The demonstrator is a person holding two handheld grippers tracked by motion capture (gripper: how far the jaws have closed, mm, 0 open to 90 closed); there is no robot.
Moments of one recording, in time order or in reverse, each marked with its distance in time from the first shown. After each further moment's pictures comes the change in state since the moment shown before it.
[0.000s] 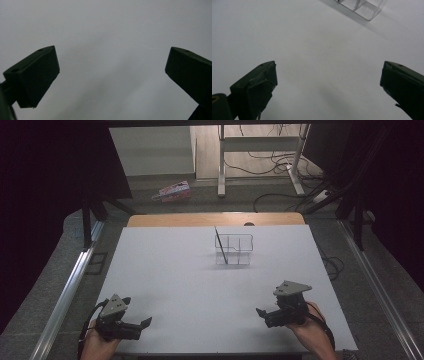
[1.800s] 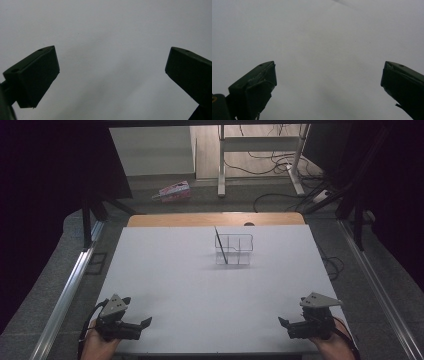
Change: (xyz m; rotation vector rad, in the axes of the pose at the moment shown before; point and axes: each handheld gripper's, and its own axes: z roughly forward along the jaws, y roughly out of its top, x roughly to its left) left arm 0.000 0.000 0.000 0.000 0.002 0.000; right arm -0.016 -0.046 -0.043 0.005 -0.084 0.104
